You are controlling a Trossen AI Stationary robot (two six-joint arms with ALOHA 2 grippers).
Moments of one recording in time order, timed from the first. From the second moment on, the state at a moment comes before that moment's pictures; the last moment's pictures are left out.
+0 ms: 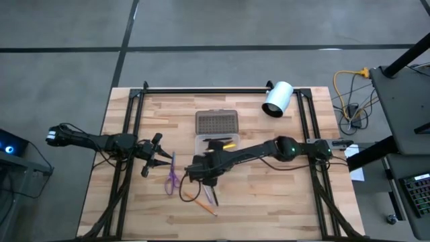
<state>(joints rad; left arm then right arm) -0.16 0.26 0.01 0.03 0.09 -0.06 0.23 2.49 2.36 -1.33 0.44 0.39</state>
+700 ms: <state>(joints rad) -0.16 0.26 0.01 0.03 0.09 -0.06 0.24 2.49 2.36 -1.33 0.74 0.20</state>
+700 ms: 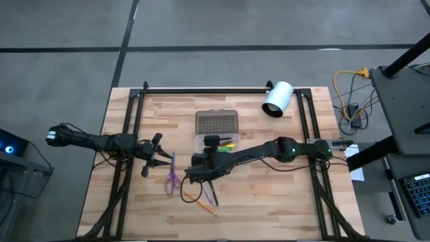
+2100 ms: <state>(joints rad) -0.16 0.26 0.01 0.03 0.09 -0.06 0.25 2.49 2.35 -1.32 0.70 0.60</state>
